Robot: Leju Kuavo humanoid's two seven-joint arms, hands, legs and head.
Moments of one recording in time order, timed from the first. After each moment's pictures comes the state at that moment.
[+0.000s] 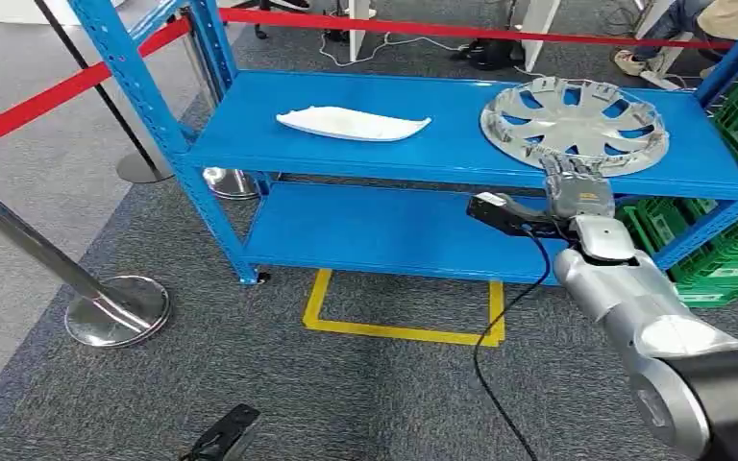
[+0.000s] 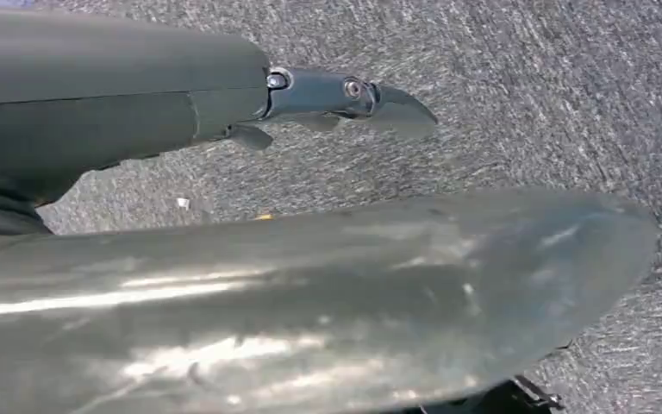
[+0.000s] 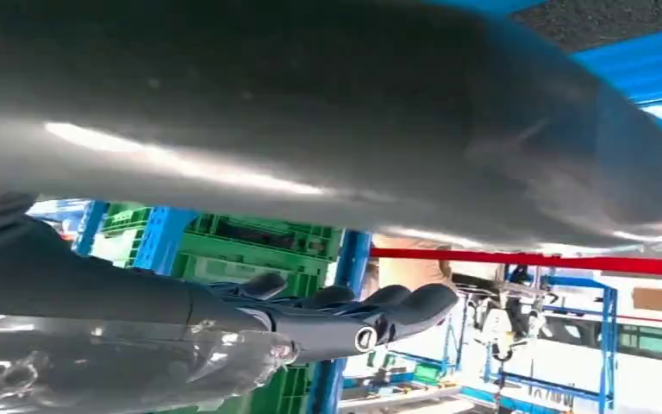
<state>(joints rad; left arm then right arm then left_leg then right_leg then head) -0.20 -0.19 0.72 -0.21 -1.28 0.03 -0.12 -0.90 -0.10 0.18 -0.36 1.30 -0.31 0.01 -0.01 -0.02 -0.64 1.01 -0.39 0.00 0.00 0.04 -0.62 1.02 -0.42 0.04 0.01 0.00</state>
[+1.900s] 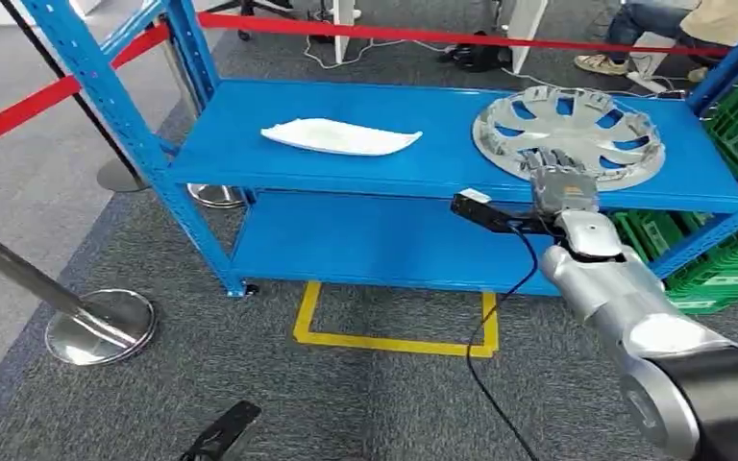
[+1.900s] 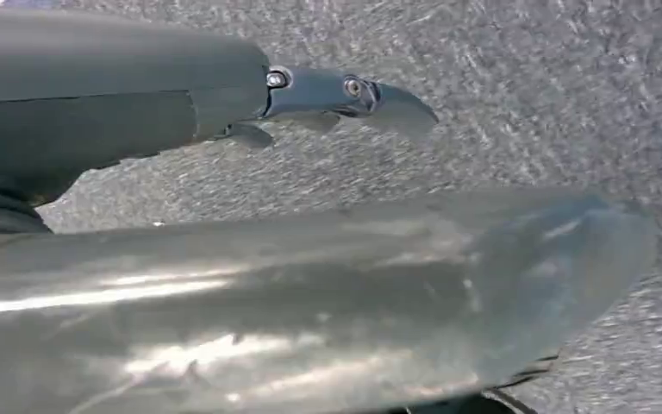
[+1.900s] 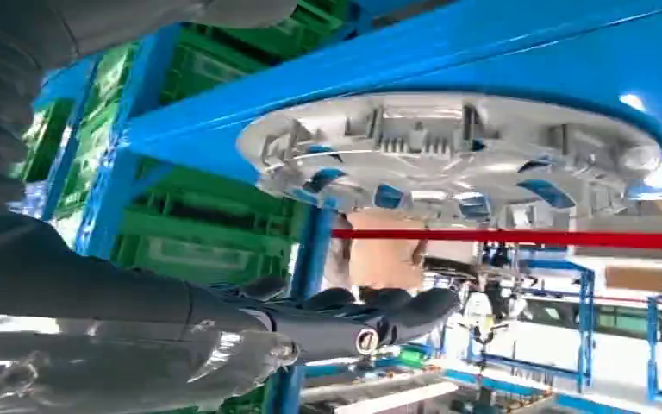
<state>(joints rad) -0.21 -0.19 0.71 -0.21 -1.29 0.03 -0.11 -0.90 -0.07 0.20 -0.40 1.30 -0.32 0.00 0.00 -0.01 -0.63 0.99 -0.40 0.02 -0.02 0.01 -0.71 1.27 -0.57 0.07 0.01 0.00</state>
